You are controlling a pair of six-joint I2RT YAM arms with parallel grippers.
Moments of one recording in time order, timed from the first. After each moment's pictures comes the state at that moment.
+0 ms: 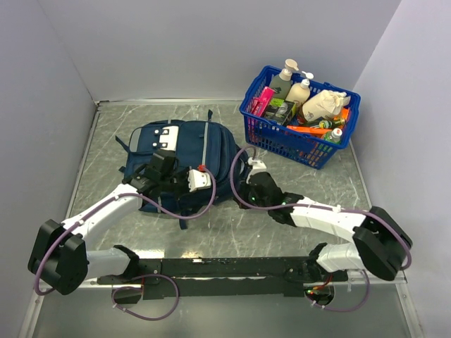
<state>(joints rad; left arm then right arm) -0.52 1.22 0.78 -0.33 0.48 0.80 0.82 1.29 0.60 0.07 0.09 0.62</state>
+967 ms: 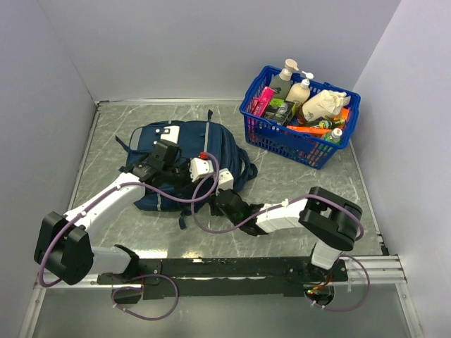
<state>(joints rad) -0.51 1.29 0.94 -0.48 0.47 0.69 1.08 1.67 0.68 0.46 0.47 0.41</state>
